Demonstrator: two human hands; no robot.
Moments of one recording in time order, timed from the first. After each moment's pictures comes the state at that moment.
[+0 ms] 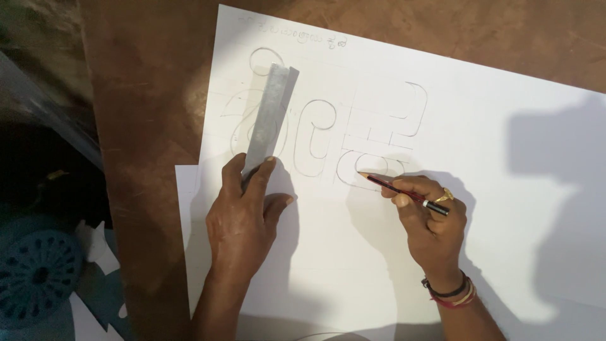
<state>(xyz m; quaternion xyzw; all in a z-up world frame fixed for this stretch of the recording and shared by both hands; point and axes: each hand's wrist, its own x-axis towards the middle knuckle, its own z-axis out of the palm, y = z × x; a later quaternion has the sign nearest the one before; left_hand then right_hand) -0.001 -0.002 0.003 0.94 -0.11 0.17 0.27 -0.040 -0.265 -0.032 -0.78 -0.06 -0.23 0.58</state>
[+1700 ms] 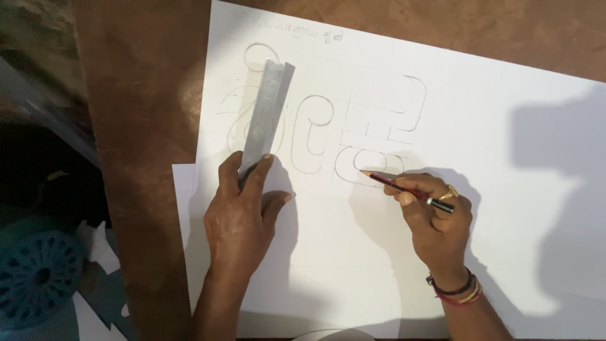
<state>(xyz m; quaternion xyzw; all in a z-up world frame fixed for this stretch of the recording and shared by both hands) -0.002 -0.003 0.003 0.94 -0.11 0.17 0.26 -0.044 -0.270 -0.031 -0.79 -0.04 -0.23 0.57</state>
